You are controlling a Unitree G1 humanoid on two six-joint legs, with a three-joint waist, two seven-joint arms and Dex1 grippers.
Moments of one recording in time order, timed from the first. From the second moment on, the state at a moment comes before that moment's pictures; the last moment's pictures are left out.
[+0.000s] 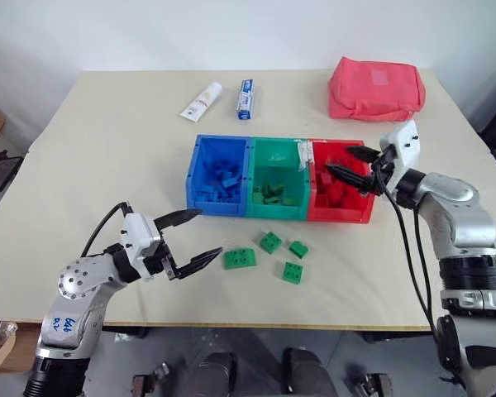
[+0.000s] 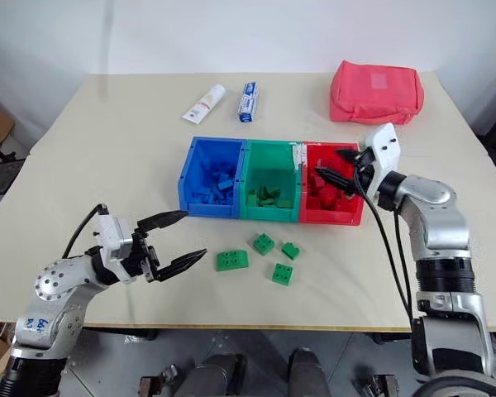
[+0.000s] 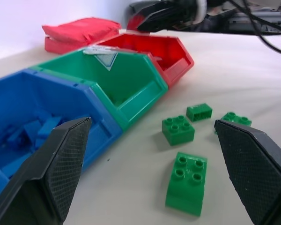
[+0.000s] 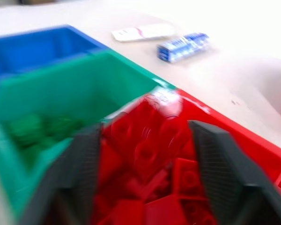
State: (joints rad) left arm -0.07 0.57 0.13 -0.28 -0.47 0.11 -0.87; right arm -0.71 -0.62 -0.10 0.30 0.31 0.31 0.83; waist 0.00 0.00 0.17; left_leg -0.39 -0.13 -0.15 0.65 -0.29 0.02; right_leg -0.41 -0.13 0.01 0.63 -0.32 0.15
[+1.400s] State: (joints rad) left arm -0.02 0.65 0.11 -0.23 -0.44 0.04 -1.02; right arm -0.35 -0.61 0.16 -0.07 0.25 0.42 0.96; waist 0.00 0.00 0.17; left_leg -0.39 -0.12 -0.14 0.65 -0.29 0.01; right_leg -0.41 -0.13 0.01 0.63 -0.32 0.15
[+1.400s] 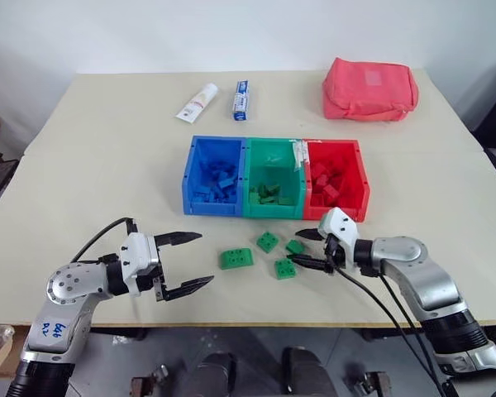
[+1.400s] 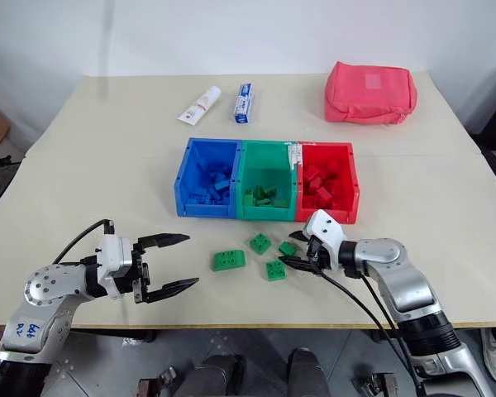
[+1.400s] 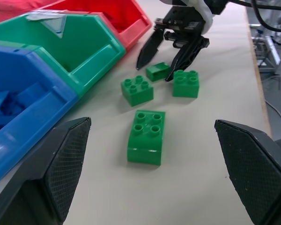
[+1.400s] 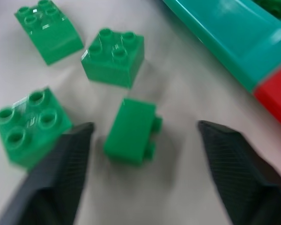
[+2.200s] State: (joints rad) left arm -0.02 0.58 0.19 -0.26 -0.48 0.11 -0.87; right arm -0.72 -0.46 0.10 0.10 0.26 0.48 0.78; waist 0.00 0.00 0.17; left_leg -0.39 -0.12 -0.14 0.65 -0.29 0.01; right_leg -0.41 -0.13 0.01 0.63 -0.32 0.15
